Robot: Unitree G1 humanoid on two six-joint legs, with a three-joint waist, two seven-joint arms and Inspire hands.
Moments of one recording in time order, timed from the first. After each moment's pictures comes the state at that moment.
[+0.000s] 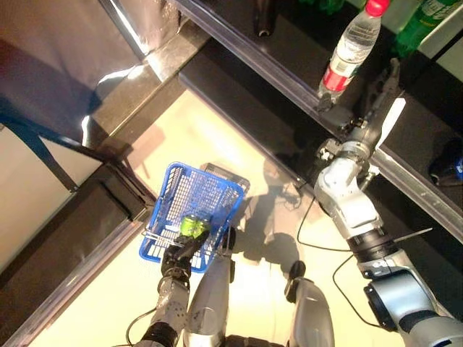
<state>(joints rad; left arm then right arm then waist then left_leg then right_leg) -0.14 0.11 -0.14 0.80 -0.96 -0.26 0.14 -0.76 -0.40 0.26 0.24 0.29 0.09 -0.97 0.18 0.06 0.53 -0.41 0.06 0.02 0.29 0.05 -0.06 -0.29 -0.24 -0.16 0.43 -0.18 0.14</state>
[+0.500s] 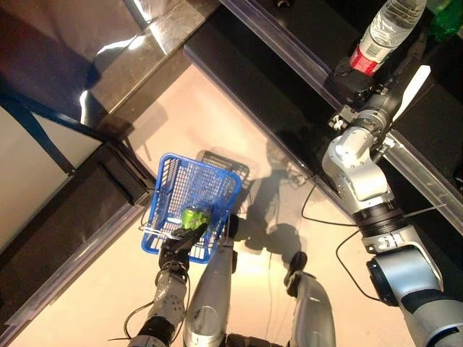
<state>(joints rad) -0.16 0.14 -0.14 0.77 -0.99 -0.24 0.14 -0.92 -0.44 0.25 0.30 0.34 0.09 -1.01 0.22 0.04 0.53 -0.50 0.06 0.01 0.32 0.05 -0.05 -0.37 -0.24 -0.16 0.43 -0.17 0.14</state>
